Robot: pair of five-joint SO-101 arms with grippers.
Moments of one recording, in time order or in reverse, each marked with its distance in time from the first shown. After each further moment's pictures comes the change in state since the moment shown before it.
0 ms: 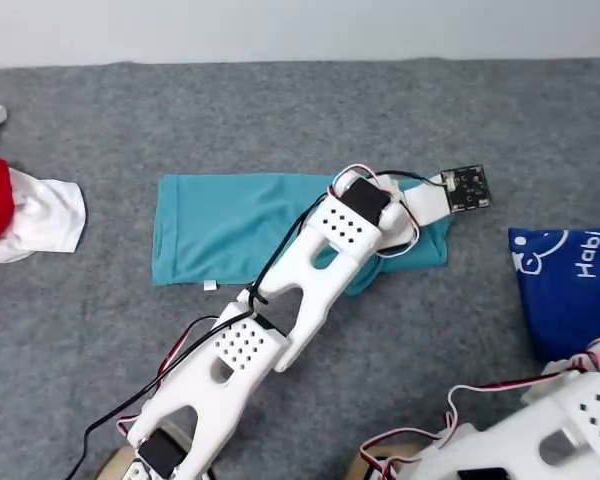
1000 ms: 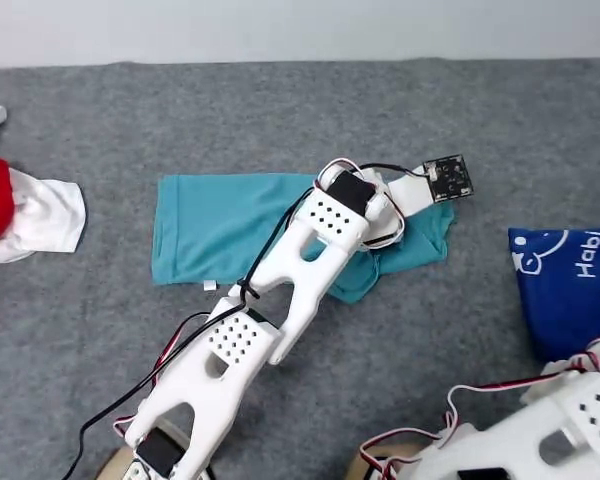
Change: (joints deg) left arm -2.9 0.4 2.0 -1.1 -0.4; right arm 0.0 0.0 0.3 0.0 0.0
